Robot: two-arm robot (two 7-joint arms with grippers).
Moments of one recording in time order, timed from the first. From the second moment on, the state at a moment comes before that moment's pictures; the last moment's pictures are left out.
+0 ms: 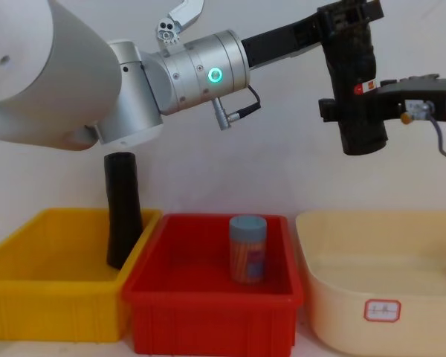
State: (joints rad) left arm -1.27 -0.18 0.72 -0.08 -1.00 -0.23 -1.19; right arm 0.37 0.21 -0.30 -1.63 0.06 0.38 0.17
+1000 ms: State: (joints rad) left arm -1.27 -0.18 0.72 -0.08 -1.00 -0.23 -1.19; right arm 0.48 0.16 -0.29 -1.48 0.04 0.37 0.16
